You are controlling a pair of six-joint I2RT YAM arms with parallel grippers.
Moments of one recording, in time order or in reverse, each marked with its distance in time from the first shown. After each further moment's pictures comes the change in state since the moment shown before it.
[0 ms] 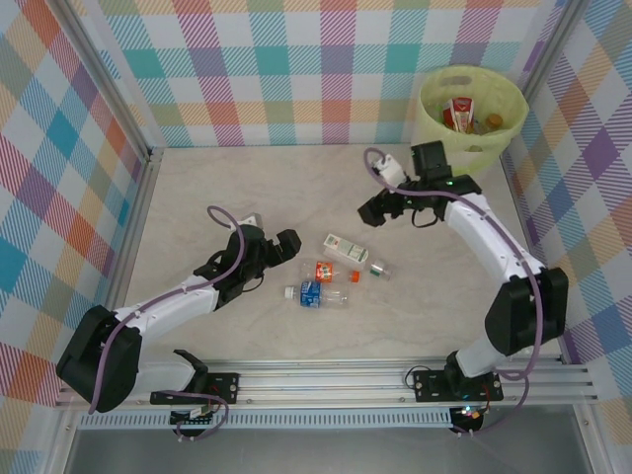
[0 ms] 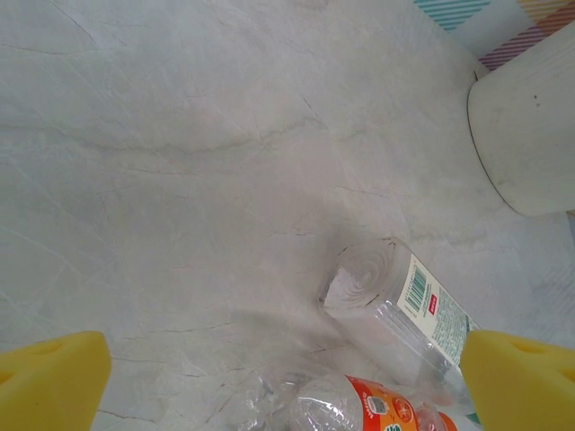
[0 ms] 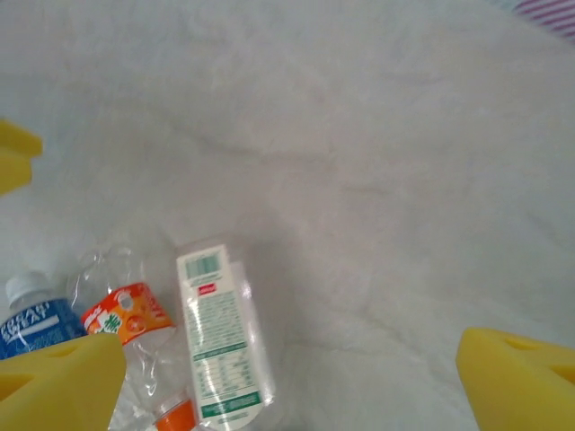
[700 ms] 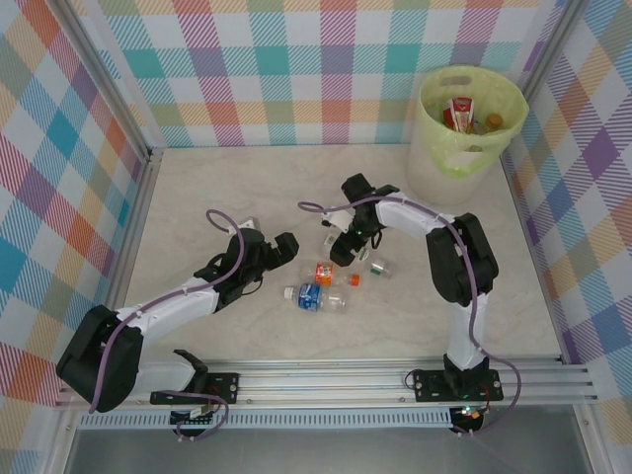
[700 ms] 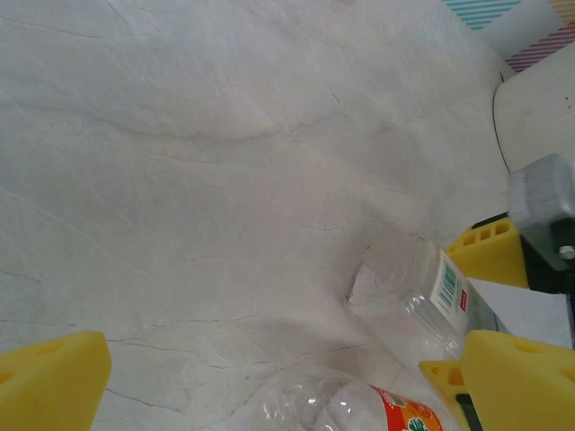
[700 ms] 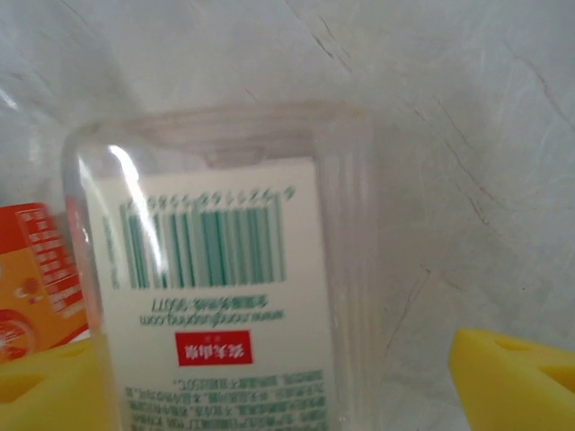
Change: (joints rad) left arm 0.000 0.000 -0.027 -0.001 -0.024 -0.018; right arm 0.211 0.433 0.100 -0.101 0.221 -0.130
